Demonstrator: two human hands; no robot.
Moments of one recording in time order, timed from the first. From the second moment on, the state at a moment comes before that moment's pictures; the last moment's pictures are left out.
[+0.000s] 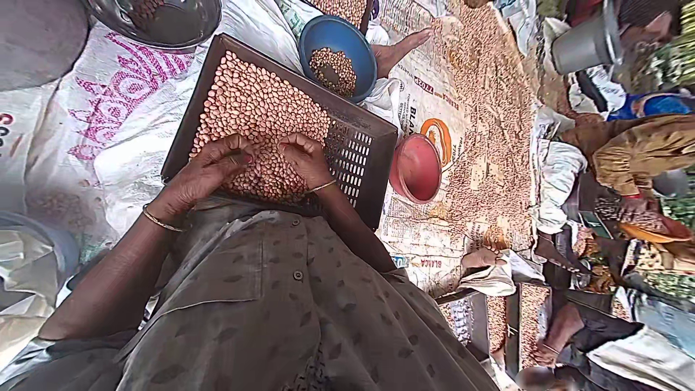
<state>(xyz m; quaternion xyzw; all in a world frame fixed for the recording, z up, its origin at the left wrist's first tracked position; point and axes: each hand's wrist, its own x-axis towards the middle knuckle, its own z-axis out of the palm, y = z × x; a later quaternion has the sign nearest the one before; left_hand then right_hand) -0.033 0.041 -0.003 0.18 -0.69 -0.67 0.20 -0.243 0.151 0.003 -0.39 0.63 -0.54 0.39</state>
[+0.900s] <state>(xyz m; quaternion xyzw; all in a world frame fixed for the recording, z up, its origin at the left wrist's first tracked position) -0.055 0.046 0.007 0.38 -0.86 -0.33 0.12 -0.256 0.138 0.026 -0.25 0.56 -0.63 0.47</state>
